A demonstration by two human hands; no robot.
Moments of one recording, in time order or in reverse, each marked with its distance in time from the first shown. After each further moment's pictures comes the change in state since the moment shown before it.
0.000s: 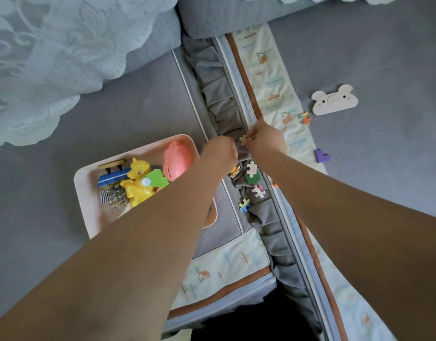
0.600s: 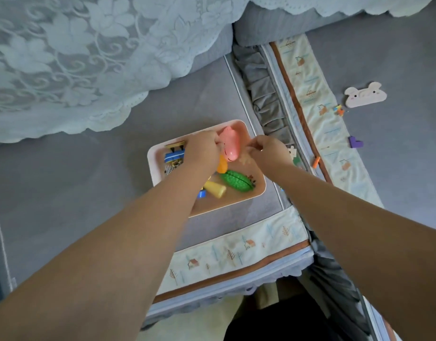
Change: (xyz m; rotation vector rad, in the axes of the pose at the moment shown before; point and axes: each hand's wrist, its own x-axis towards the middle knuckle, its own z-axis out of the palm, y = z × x) left_hand -0.116 -0.107 -0.066 -0.129 0.254 -0.106; right_hand -0.120 -0.050 0.044 0.152 -0.067 -0.218
